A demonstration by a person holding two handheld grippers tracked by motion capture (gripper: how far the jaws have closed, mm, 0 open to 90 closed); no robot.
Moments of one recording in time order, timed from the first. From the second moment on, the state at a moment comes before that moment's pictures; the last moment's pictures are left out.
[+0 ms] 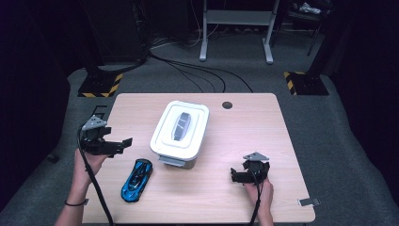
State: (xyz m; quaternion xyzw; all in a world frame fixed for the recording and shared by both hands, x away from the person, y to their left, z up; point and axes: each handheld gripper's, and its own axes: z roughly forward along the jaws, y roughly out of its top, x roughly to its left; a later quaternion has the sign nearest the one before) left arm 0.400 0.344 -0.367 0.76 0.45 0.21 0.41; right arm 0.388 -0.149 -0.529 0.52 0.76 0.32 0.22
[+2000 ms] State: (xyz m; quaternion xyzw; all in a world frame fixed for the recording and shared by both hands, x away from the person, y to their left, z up) left arm 0.463 0.169 -0.382 0.84 0.35 0.21 0.36; right arm 0.388 -0.149 -0.529 0.52 0.76 0.32 0.22
